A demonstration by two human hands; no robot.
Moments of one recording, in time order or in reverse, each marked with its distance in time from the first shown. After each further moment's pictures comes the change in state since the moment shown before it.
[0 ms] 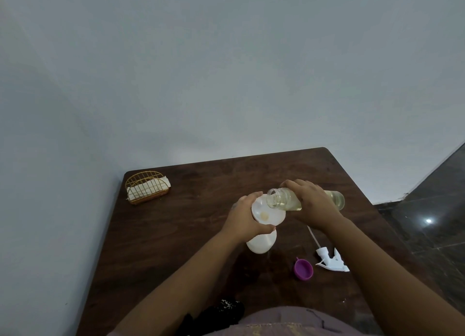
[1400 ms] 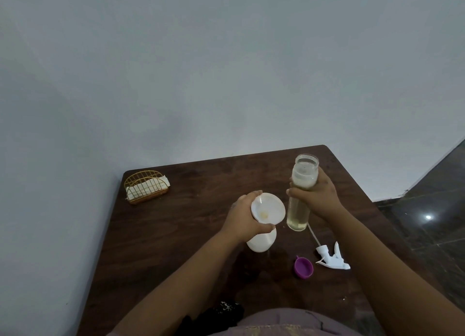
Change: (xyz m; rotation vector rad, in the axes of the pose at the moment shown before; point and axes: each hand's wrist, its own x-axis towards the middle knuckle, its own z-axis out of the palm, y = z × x) left_hand -0.004 0.003 -0.001 0.003 0.013 -0.010; right_hand 0.002 -0.007 -0.011 0.783 0.279 0.402
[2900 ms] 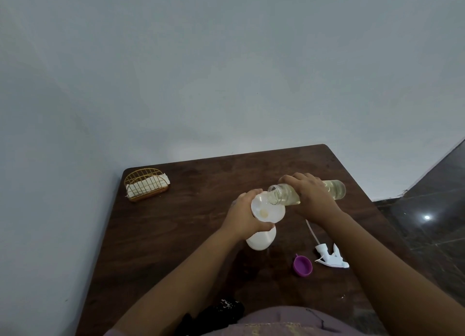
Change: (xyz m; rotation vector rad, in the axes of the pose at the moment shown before) left_hand 0.003 -0.004 0.002 -0.009 -0.007 0.012; right_hand 0.006 0.013 0.005 -0.829 -0.228 -0.428
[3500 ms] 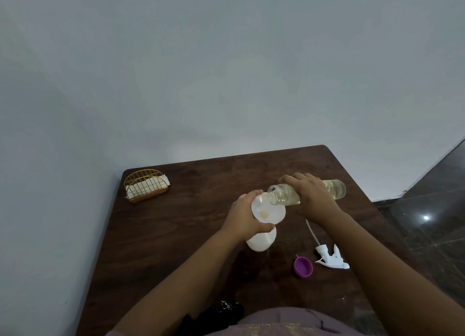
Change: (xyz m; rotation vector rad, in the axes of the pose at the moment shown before) left_hand 0.002 -0.001 0.001 0.013 -0.005 0.000; right_hand 0.002 -0.001 -0.001 -0.017 0.012 -0.009
